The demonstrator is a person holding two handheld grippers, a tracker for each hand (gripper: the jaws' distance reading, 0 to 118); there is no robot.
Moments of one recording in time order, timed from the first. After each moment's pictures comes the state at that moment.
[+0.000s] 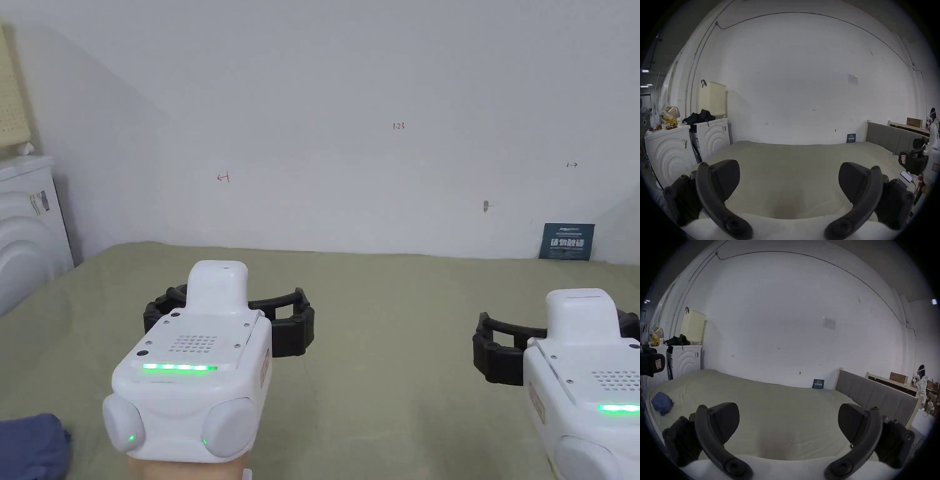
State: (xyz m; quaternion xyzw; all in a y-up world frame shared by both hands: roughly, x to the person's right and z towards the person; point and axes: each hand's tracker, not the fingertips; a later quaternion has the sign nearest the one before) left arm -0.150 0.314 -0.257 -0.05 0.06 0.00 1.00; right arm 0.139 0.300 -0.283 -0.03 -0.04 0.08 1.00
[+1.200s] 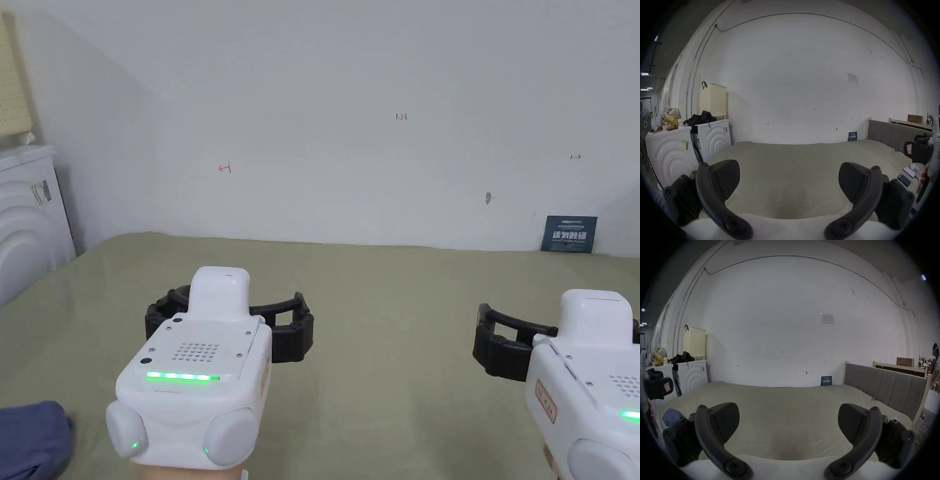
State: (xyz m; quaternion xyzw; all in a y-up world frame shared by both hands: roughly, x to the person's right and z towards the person) left arm -0.150 0.295 -0.254 -0.05 0.06 -0.01 1.00; right arm 0.145 0.291 -0.276 -0.02 -0.01 0.01 1.00
